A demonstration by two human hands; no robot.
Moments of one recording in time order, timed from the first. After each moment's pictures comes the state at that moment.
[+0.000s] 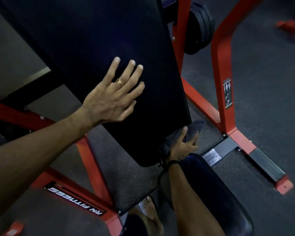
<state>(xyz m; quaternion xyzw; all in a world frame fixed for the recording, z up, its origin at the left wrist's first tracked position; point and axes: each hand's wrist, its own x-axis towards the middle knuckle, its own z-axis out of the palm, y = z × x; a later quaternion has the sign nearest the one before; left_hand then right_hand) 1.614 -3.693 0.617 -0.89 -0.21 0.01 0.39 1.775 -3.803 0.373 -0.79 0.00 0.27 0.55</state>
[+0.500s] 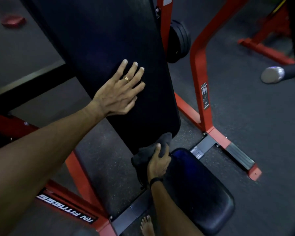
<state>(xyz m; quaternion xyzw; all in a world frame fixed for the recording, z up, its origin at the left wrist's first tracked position) 1.612 -3.700 0.628 -0.91 -0.21 0.03 0.36 1.694 -3.891 0.419 -0.81 -0.05 0.36 0.46</state>
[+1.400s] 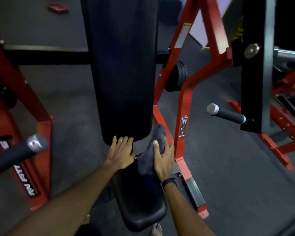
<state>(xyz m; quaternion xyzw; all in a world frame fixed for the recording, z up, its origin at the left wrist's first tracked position) 1.720 -3.949 0.501 -0.78 -0.62 -0.01 -0.12 1.890 -3.981 0.526 -0.75 -0.50 0.26 0.34</state>
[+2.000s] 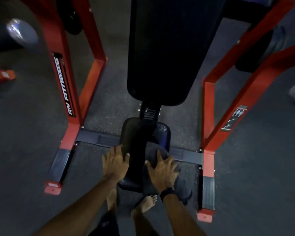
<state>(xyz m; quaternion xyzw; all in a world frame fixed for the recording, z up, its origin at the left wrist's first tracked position) 1.815 -4.120 0.358 -0.34 -0.90 -0.08 -0.27 1.973 -4.052 0.379 -0.63 -0.73 0.21 -0.15</state>
